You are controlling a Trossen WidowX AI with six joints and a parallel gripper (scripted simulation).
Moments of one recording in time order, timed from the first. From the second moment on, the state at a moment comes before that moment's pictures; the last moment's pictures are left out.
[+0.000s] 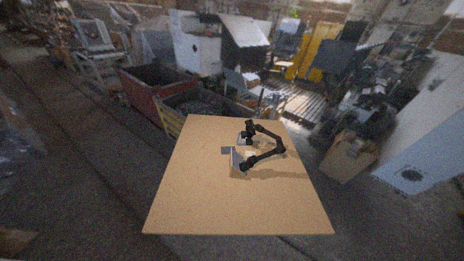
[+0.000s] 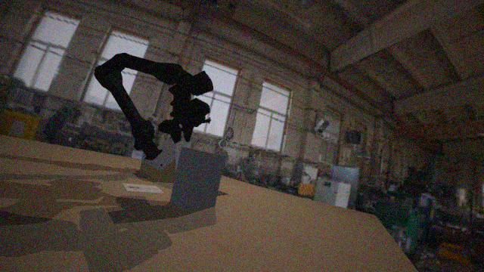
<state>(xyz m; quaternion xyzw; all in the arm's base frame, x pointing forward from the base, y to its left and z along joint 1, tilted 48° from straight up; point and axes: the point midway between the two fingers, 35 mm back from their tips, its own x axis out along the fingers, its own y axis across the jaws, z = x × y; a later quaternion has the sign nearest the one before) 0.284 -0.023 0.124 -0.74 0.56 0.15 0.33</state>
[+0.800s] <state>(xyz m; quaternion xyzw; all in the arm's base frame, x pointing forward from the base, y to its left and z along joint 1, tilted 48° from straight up) 0.249 -0.014 0.124 -0.74 0.56 0.15 0.33</state>
